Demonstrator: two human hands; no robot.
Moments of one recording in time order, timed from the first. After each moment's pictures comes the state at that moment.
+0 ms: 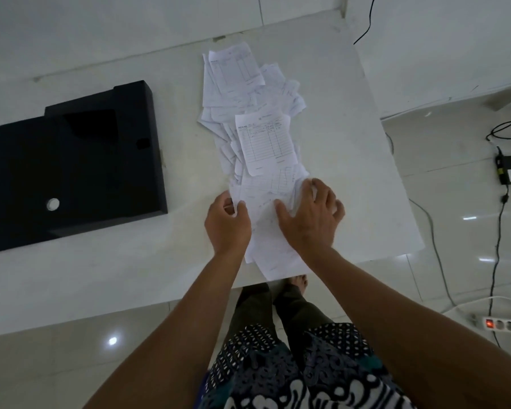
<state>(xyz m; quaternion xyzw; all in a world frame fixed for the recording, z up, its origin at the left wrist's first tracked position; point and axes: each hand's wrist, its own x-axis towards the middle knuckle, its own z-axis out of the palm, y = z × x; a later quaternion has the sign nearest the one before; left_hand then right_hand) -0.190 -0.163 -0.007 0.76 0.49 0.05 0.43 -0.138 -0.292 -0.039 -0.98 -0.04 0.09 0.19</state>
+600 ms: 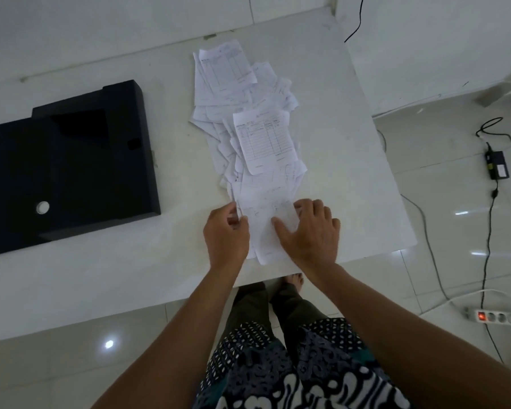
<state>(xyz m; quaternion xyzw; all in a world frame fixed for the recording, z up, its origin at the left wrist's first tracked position) -0.209 -0.170 -0.018 0.82 0.41 0.02 0.40 -0.159 -0.314 -0.042 -0.98 -0.07 0.08 0.19</state>
